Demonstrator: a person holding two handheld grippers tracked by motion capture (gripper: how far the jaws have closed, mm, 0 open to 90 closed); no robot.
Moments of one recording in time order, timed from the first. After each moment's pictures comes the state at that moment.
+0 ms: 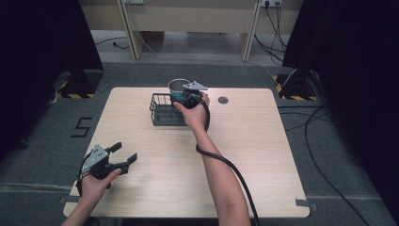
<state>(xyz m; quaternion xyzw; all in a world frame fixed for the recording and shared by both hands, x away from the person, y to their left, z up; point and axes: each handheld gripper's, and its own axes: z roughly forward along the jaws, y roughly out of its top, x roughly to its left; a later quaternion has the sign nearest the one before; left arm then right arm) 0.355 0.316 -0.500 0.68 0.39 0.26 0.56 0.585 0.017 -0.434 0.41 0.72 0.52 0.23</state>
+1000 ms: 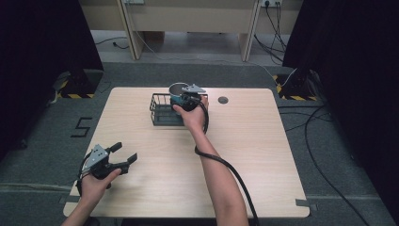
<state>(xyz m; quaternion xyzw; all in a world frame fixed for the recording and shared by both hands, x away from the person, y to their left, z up) 0.356 0.316 -0.501 0.68 0.39 0.26 0.56 0.586 0.020 -0.448 0.42 0.73 0.50 0.22</state>
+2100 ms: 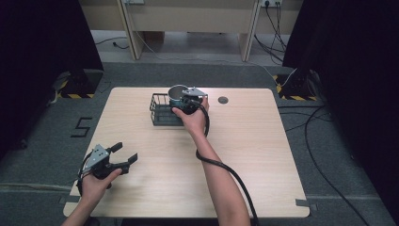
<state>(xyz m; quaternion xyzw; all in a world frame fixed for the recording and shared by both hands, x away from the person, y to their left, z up) 0.356 0.315 -0.501 0.68 0.39 0.26 0.56 0.570 0.018 -0.447 0.42 0.72 0.51 0.22</state>
